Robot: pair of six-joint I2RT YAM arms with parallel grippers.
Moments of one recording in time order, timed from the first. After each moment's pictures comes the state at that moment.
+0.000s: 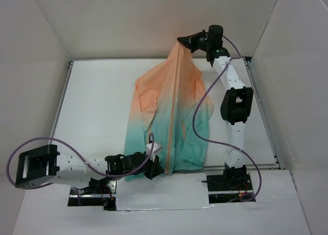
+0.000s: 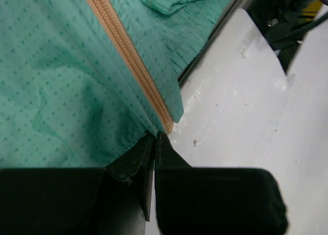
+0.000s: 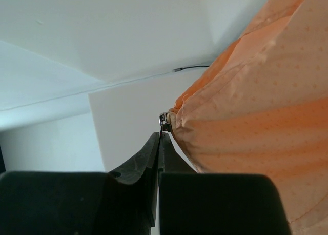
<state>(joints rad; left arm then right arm) -1.32 1.15 0.28 0.33 -0.08 -0.66 0.13 2.31 2.26 -0.15 -0.54 1.53</state>
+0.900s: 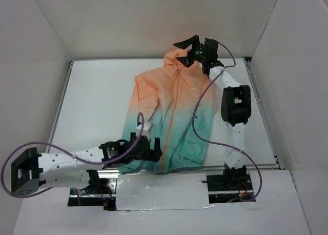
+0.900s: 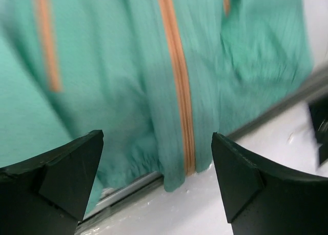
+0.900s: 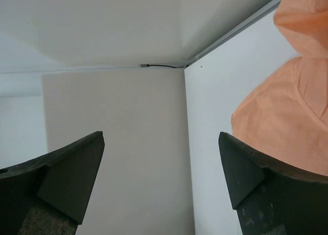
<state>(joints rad) -1.20 1.11 0.57 -0.24 -0.33 -0.80 0.14 2.30 1.94 0.20 -0.56 1.35</state>
